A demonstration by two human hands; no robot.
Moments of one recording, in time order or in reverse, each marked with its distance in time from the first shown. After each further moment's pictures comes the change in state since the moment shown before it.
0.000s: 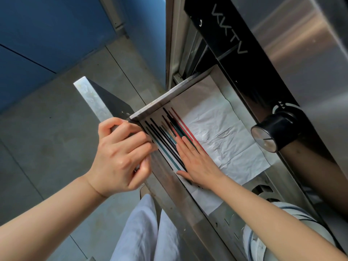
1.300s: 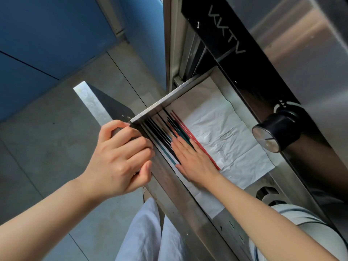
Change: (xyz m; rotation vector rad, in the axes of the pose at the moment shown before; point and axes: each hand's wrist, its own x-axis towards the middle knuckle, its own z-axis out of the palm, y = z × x) left_hand -0.003 -0.008 -0.003 0.069 -0.056 0.100; right_hand 0.020 -0.008 0.005 0.011 0.030 0.044
